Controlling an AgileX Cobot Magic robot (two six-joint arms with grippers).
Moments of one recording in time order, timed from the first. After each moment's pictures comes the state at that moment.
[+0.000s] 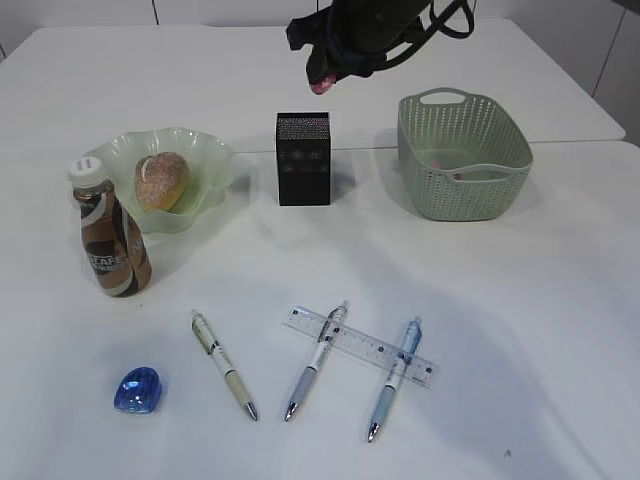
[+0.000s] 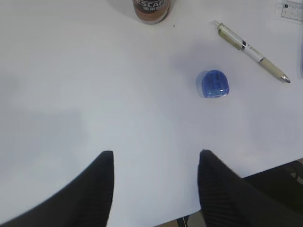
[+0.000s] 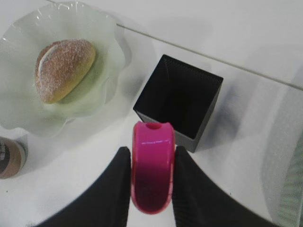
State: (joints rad) left arm -0.23 0.91 -0.94 0.03 1.16 -0.03; right arm 0.33 2.25 -2.27 0.23 0.97 -0.14
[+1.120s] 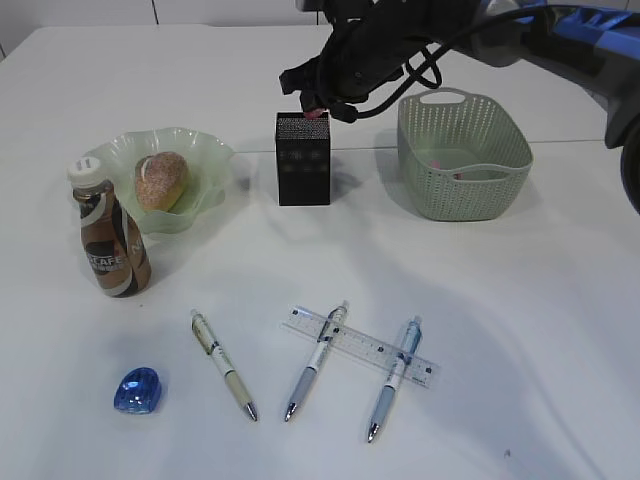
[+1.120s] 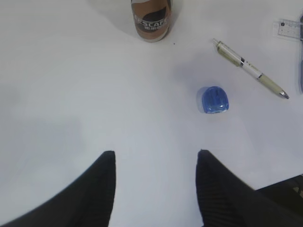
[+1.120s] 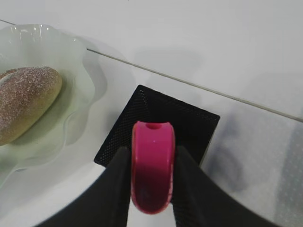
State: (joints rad) left arm -0.23 0.91 -0.94 0.03 1.11 -0.03; right arm 0.34 2.39 -2.27 0.22 0.72 -0.15
